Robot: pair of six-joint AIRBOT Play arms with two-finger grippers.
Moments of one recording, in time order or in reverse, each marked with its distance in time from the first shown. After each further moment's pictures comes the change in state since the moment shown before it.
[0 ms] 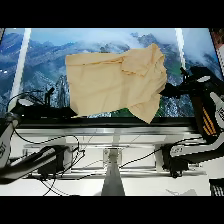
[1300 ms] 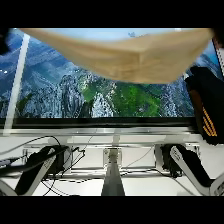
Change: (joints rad) left arm 0.014 0.461 0.935 -0.039 0.232 0.079; right arm 0.000 0.759 0.581 0.111 0.059 -0.057
